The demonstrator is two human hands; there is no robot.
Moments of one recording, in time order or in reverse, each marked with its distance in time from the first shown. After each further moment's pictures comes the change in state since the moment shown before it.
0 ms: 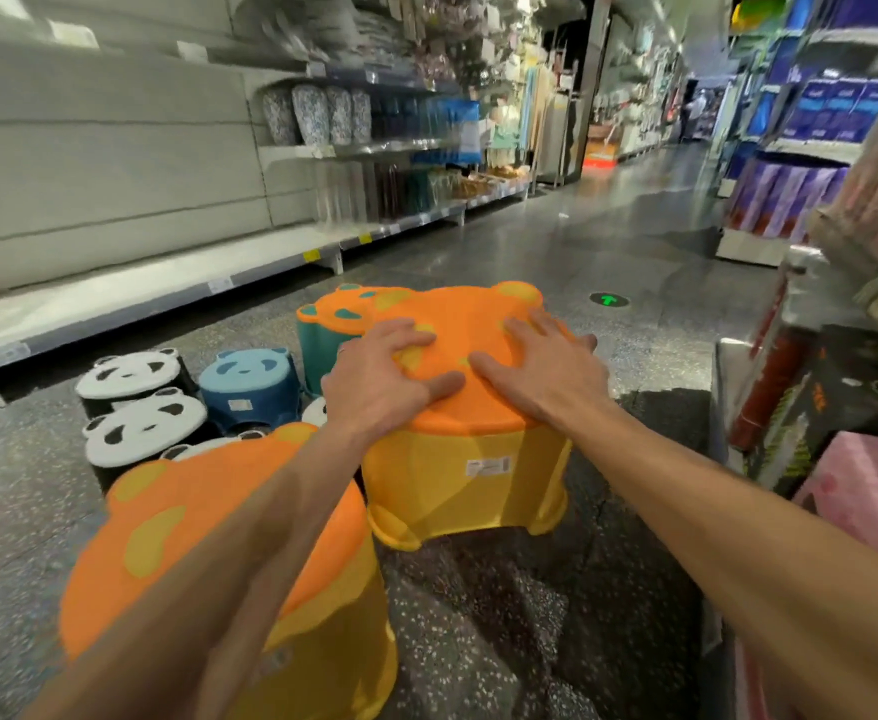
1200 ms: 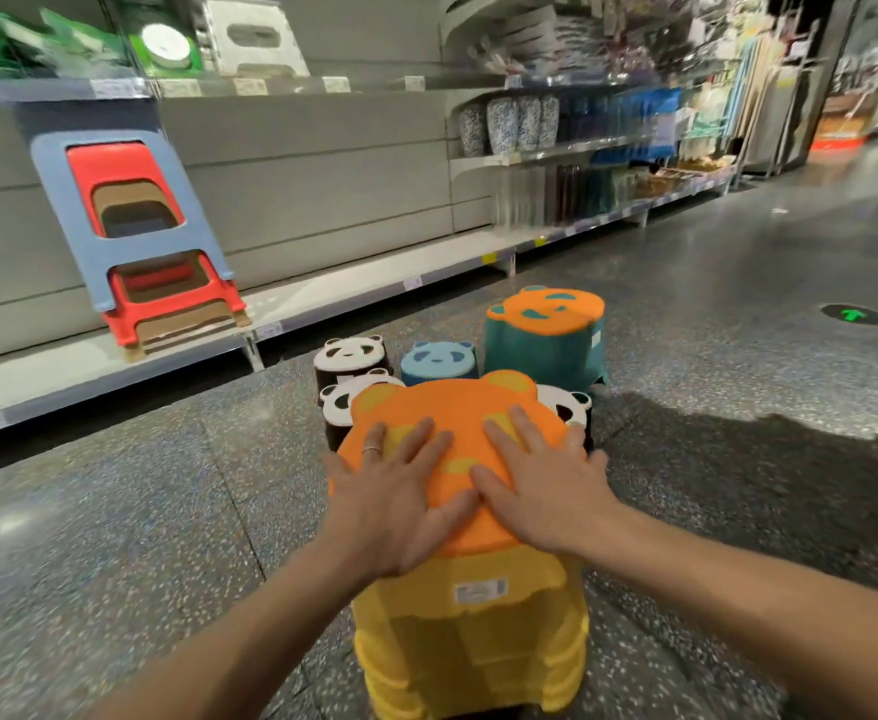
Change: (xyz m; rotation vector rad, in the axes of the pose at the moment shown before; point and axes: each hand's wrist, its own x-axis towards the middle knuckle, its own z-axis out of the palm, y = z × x) left_hand -0.156 -0.107 -0.146 0.745 -0.311 -0.222; right_hand -0.123 -0.181 0.078 -0.066 -0.326 -0.478
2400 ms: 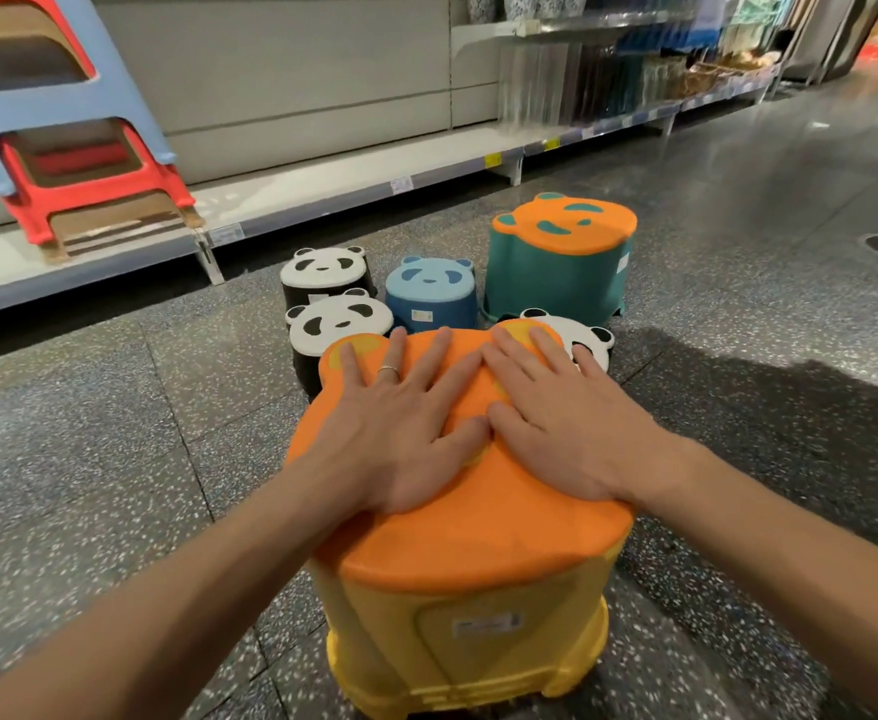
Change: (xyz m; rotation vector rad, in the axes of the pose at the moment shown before) left_hand 0.089 -0.019 0.024 -0.042 -0.099 0.187; right_hand 0.084 0.023 0.023 -0.036 -0.052 -0.280
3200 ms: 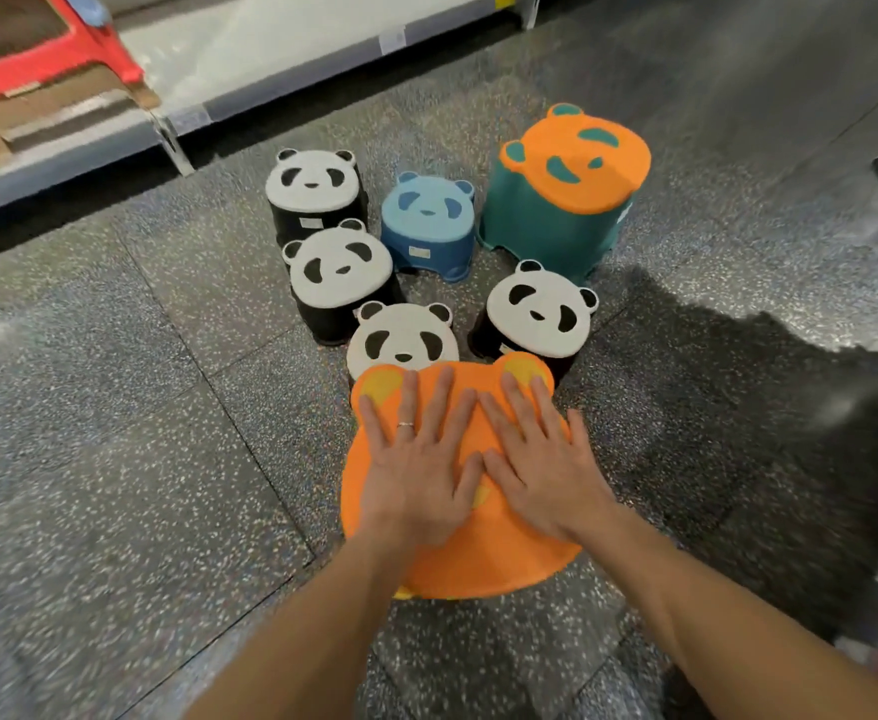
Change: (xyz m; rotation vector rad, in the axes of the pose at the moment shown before) left_hand -0.005 0.006 -0.013 -0.127 -0.081 -0.118; right_hand 0.003 -0.014 -0.031 0.062 -0.334 0.156
